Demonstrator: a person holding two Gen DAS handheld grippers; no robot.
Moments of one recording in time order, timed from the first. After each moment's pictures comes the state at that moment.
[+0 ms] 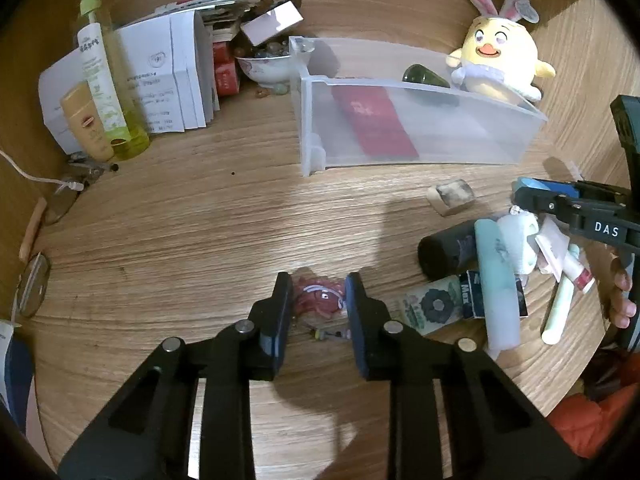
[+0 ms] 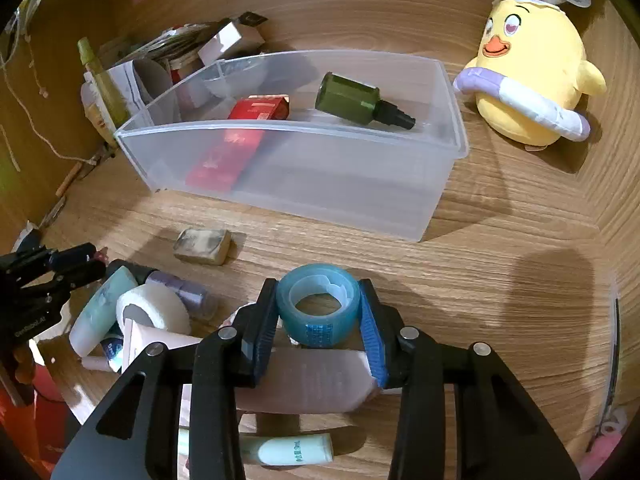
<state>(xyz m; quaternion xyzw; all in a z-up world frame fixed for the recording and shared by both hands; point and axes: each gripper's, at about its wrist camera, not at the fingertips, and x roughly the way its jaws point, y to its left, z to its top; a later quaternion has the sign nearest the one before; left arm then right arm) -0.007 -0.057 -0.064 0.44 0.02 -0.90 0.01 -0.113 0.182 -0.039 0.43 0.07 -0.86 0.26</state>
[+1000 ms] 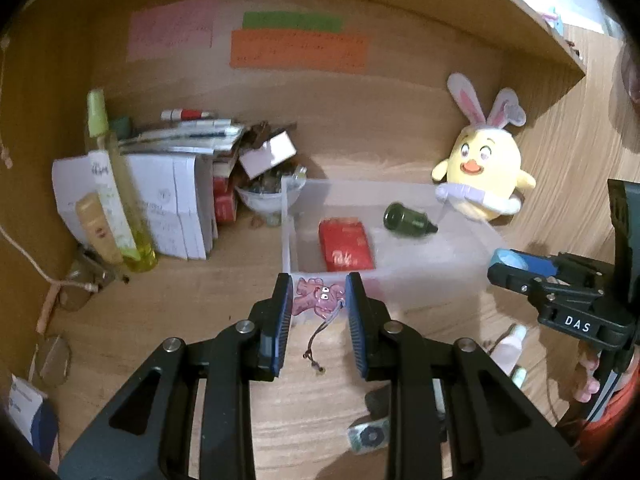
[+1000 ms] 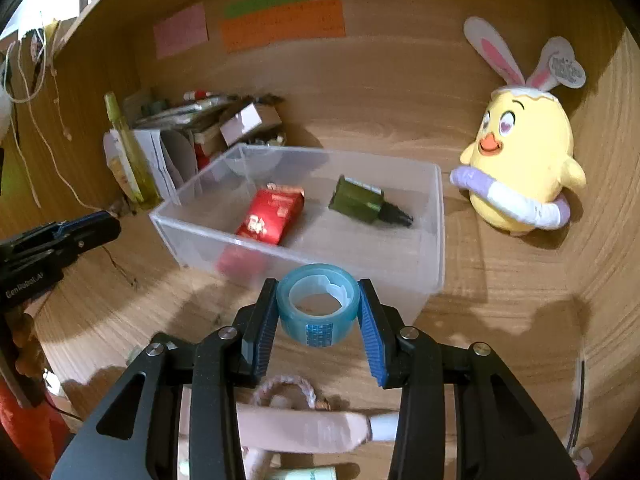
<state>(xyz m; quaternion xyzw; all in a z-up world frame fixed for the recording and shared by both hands) -0.032 -0.047 0.028 0.30 0.05 -0.95 0.01 -0.108 0.176 0.027 0.33 0.06 -0.90 0.27</state>
